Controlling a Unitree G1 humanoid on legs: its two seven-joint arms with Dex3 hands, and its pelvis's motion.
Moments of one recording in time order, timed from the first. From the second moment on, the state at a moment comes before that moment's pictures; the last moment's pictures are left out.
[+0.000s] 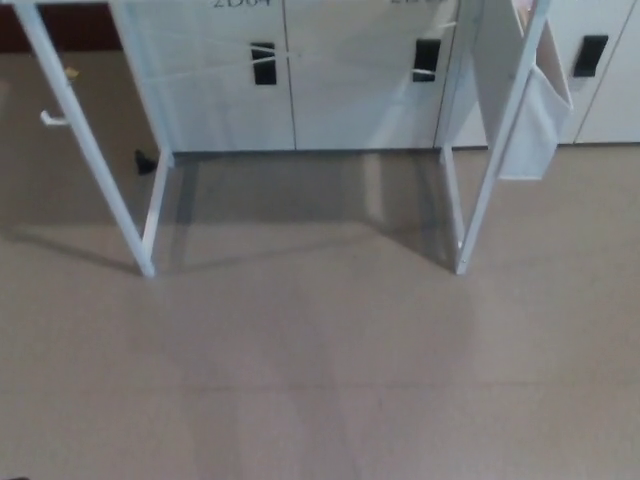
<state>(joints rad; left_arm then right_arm) 0.24 0.48 0.25 0.65 -0.14 0.07 -0.42 0.41 -0.29 -0.17 0.54 0.07 -0.12 0.26</state>
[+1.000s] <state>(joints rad) 0.29 0.49 0.22 0.62 -0.14 0.08 -0.42 0.45 -0.29 -0.14 0.56 0.04 -0.18 0.21</state>
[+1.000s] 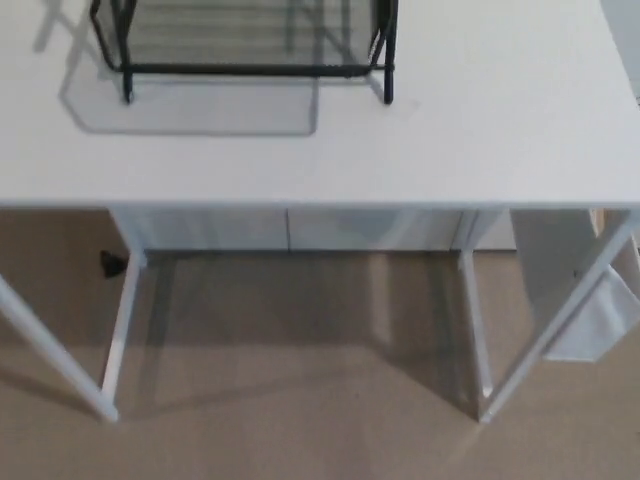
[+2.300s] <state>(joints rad) 0.36 0.54 0.16 0.67 -0.12 0.08 -0.46 0.57 -0.28 -0.12 0.62 0.04 -0.28 0.21</state>
